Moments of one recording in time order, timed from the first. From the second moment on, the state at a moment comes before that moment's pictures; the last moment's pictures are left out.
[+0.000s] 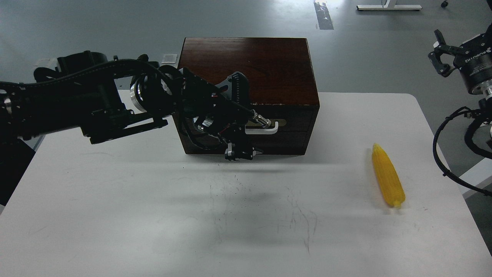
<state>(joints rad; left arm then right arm) -1.46 0.30 0.12 -1.19 2.15 -0.31 -0.46 0.76 -0.62 0.78 0.71 0.21 0.49 0.34</state>
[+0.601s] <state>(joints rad) -1.45 0.31 0.16 -1.18 2.15 -0.32 -0.46 0.76 -0.62 0.78 0.69 0.21 0.49 0.35</state>
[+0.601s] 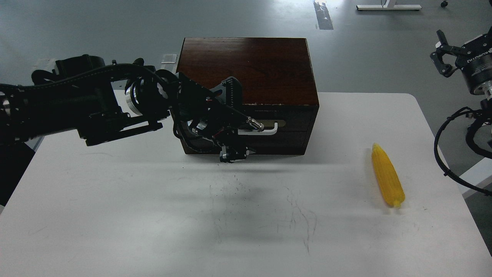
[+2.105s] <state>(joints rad) -1.47 0.42 0.16 -1.45 2.15 -0.43 -0.49 0.76 -0.63 0.79 0.68 0.21 0.49 0.35</state>
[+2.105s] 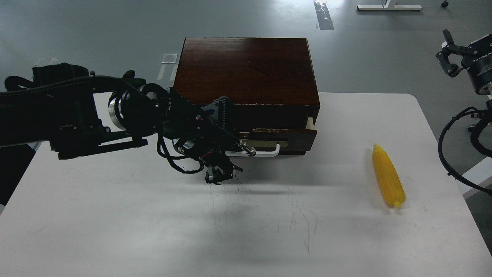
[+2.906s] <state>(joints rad) -1.48 0.45 0.15 -1.56 2.15 -0.48 -0.49 0.76 -0.64 0.79 0.67 0.21 0.49 0.34</state>
